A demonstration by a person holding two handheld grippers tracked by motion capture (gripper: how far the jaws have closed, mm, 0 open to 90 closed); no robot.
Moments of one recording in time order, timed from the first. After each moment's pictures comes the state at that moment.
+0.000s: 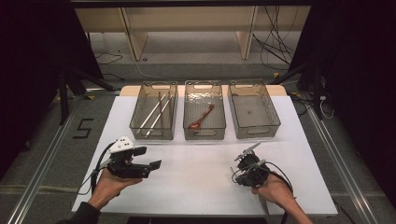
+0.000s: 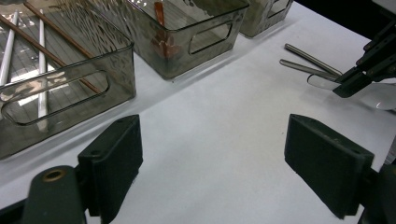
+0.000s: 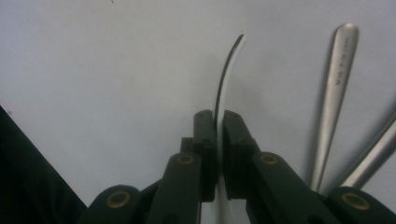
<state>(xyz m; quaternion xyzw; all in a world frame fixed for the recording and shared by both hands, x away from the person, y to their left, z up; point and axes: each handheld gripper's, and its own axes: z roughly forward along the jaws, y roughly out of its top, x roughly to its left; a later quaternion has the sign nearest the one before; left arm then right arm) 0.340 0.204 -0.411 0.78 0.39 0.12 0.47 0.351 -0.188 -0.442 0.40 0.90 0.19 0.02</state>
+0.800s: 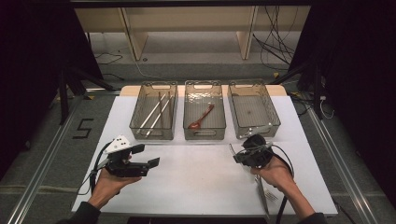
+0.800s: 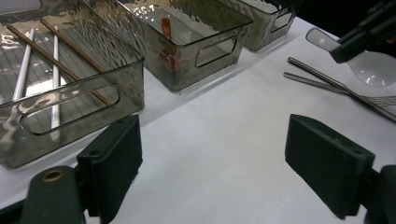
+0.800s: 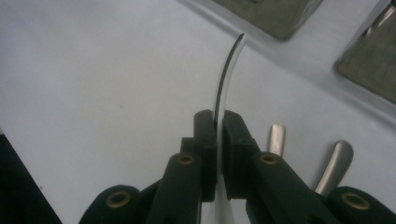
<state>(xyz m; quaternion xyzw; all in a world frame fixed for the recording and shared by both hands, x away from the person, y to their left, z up) 0.340 0.208 -0.411 0.77 0.39 0.14 0.49 0.381 -0.194 -0.399 0.40 0.87 0.29 0.06</state>
